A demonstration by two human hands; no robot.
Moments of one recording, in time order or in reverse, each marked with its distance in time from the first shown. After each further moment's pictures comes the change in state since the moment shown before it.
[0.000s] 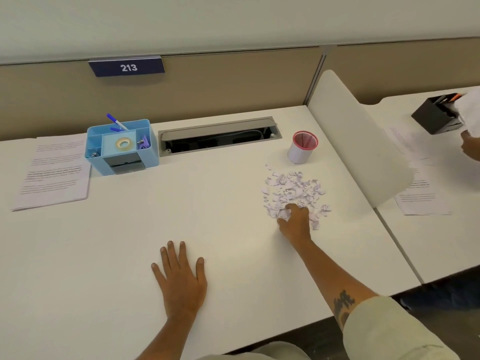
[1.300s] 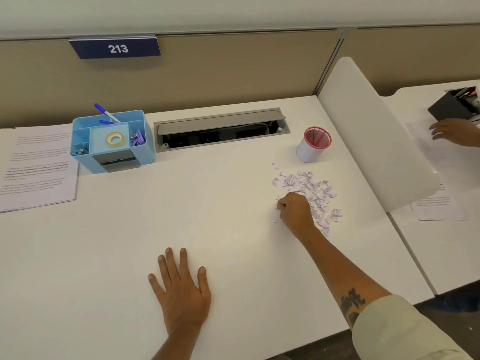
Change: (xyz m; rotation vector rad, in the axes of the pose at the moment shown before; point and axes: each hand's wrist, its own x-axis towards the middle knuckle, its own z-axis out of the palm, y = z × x) left_hand 0.005 0.007 -0.008 0.005 -0.038 -0.039; right_hand 0.060 -0.029 0.014 -0.325 0.007 -0.288
